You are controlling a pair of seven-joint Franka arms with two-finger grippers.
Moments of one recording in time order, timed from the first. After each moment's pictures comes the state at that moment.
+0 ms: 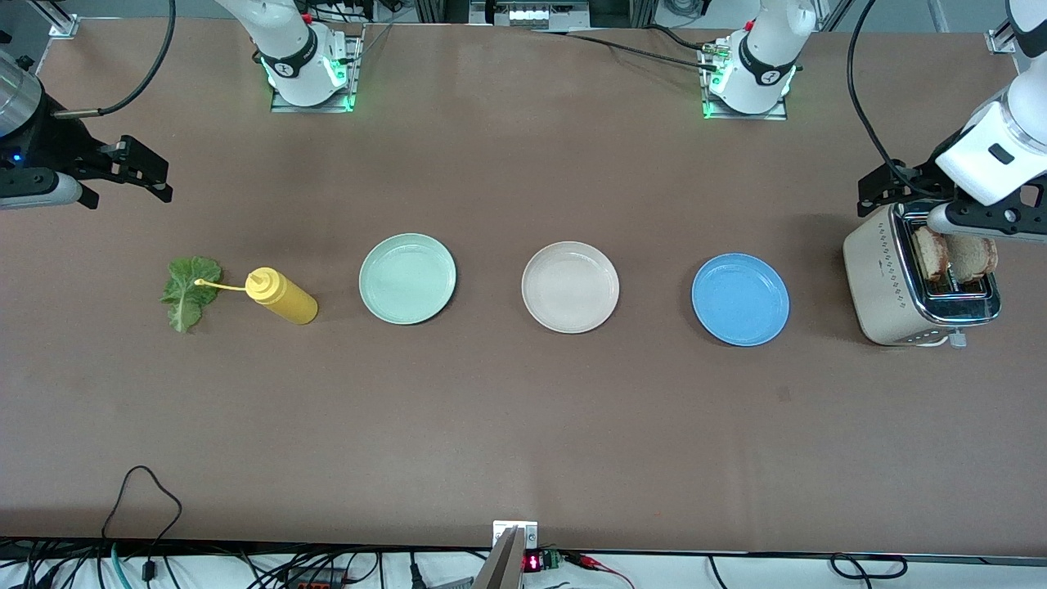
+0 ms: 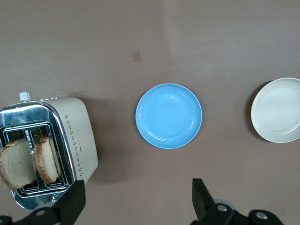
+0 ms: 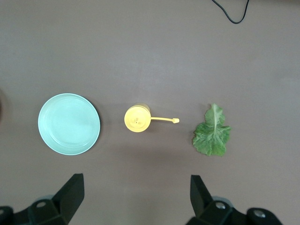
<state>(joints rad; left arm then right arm) 0.01 0.01 -0.06 -1.66 0.00 1.62 0.05 0.02 -0.03 0.04 -1.64 0.00 1.65 -0.05</state>
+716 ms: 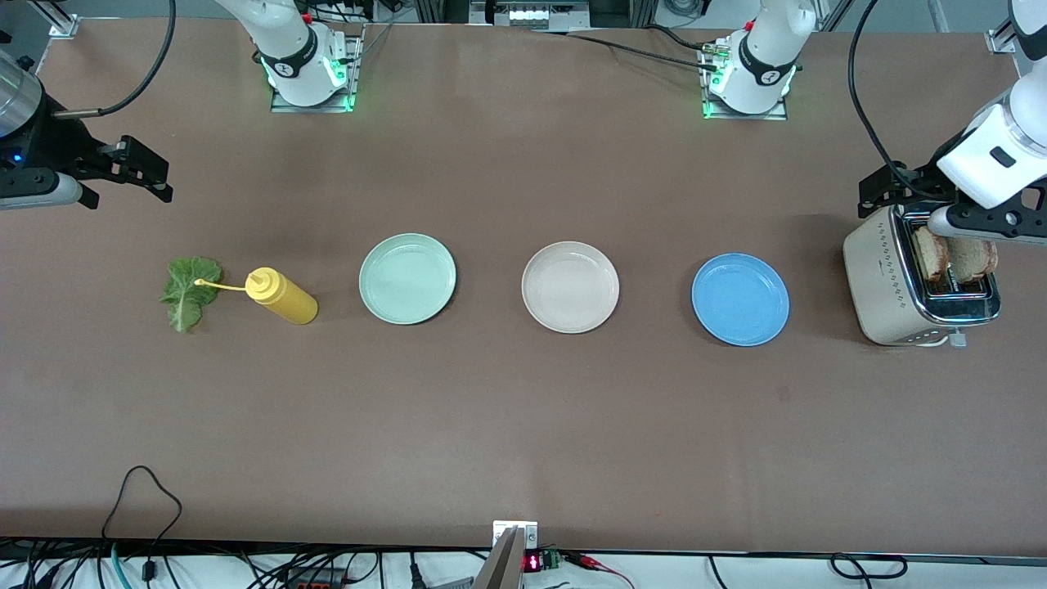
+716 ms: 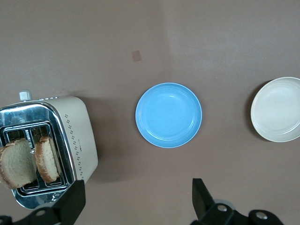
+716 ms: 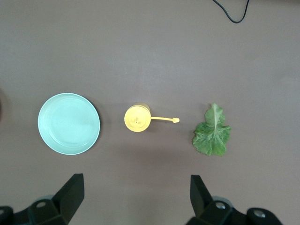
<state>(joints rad) 0.01 0.01 -0.06 -1.65 0.00 1.61 0.05 0.02 -0.03 0.04 -1.65 0.00 1.65 -0.04</state>
